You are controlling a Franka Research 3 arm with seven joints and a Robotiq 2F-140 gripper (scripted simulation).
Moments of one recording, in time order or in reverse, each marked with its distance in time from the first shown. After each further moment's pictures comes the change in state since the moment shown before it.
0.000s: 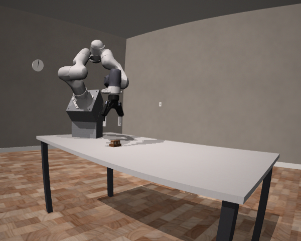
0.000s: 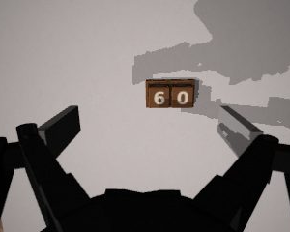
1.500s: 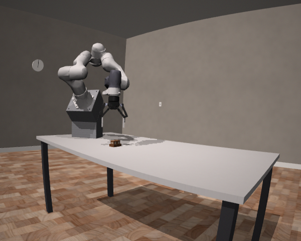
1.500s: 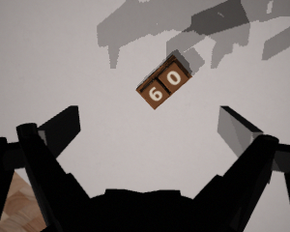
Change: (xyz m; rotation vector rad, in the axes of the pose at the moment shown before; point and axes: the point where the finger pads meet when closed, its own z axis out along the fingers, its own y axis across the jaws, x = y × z) arm 0.000 0.004 0.008 -0.010 0.004 0.733
